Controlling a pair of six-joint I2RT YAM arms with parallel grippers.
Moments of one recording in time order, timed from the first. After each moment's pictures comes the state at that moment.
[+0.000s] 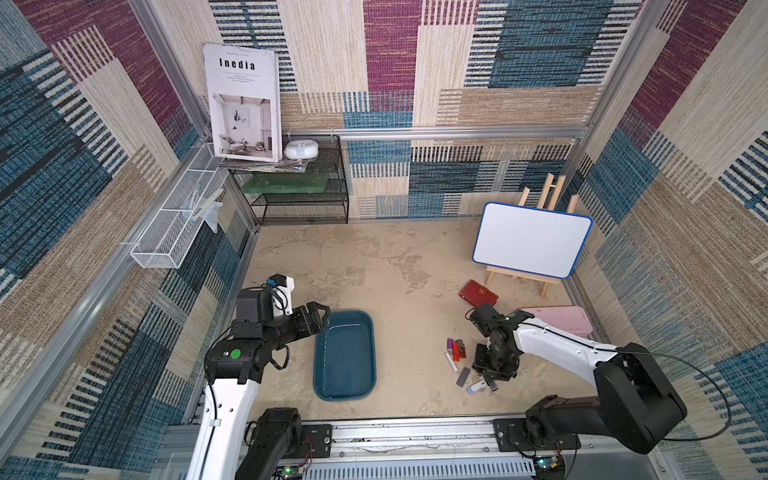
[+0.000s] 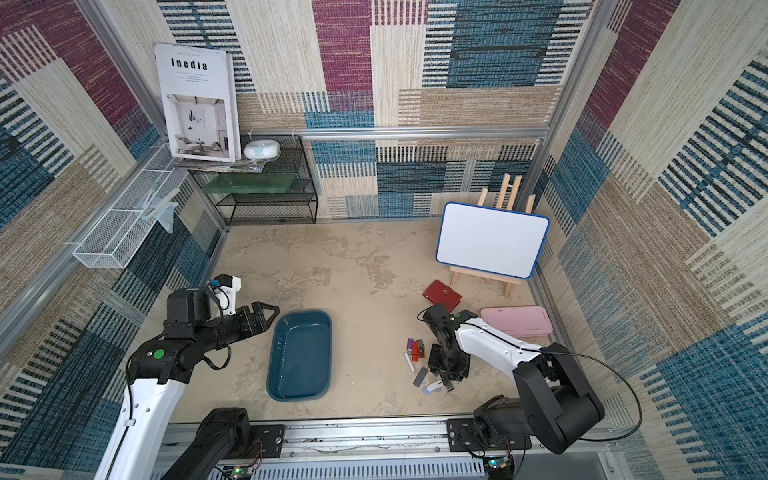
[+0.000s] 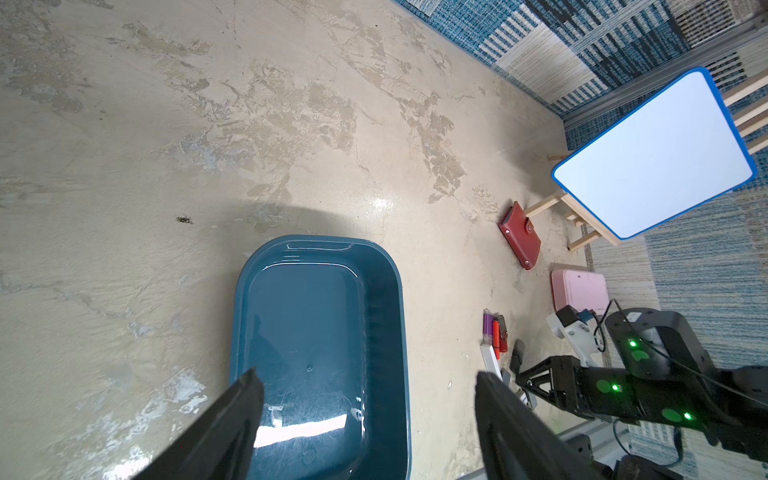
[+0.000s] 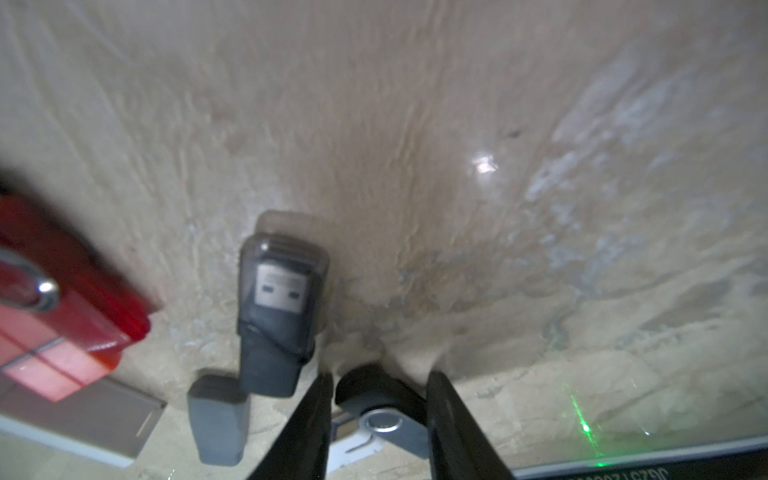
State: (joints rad) left arm 0.01 0.77 0.91 -0.90 0.42 -0.39; right arm 0.53 1.36 0.65 -0.92 -0.08 0.79
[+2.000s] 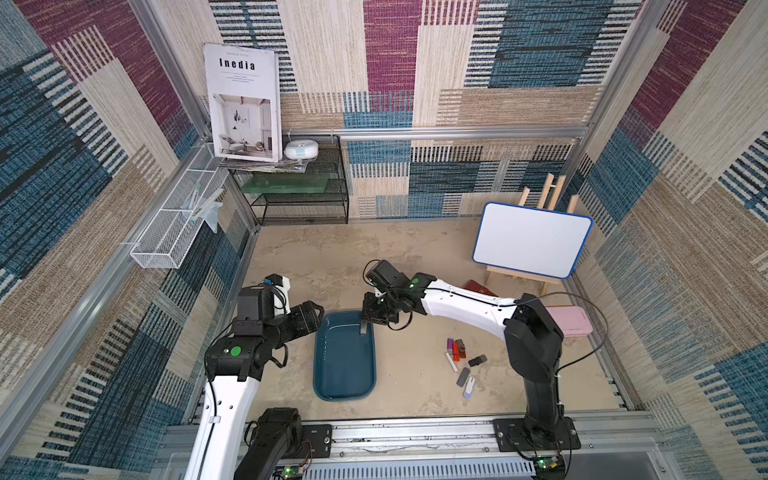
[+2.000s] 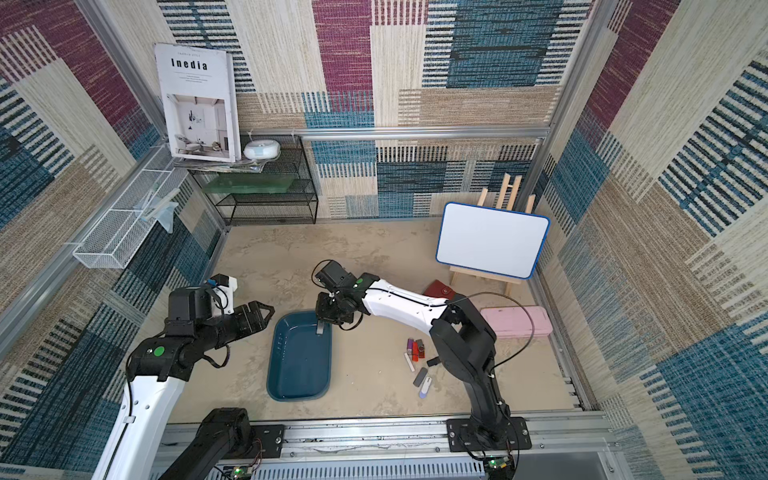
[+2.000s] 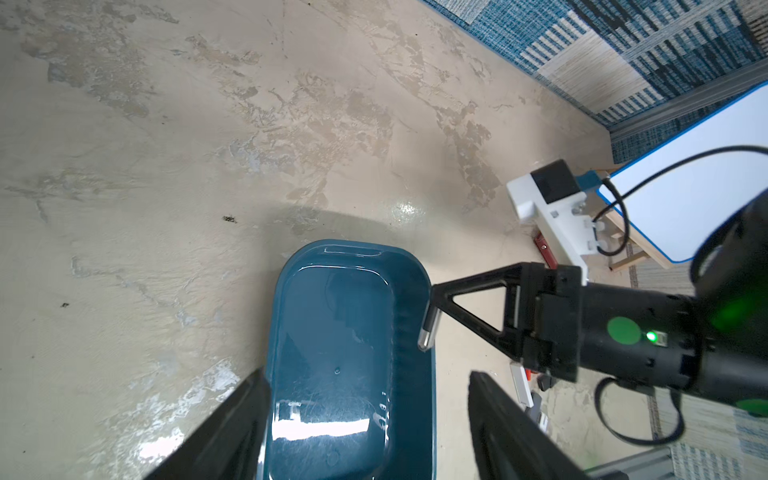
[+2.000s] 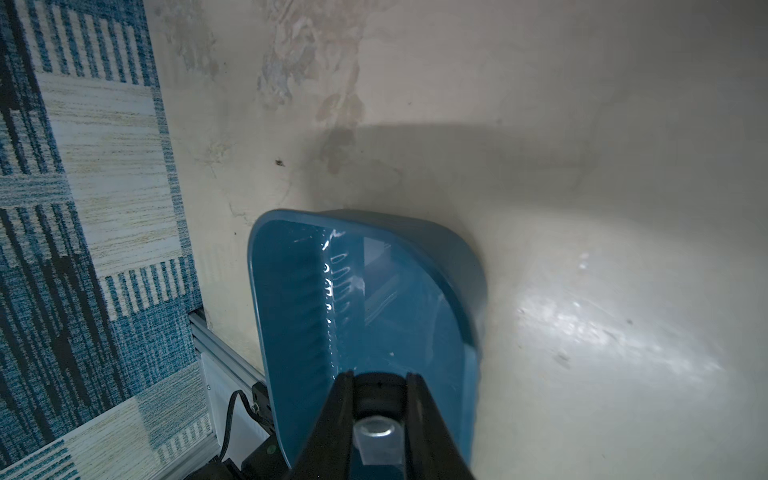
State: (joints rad) left arm 0.00 0.79 0.92 -0.93 0.30 -0.39; right arm 0.95 2.02 1.62 -0.55 -0.25 0.97
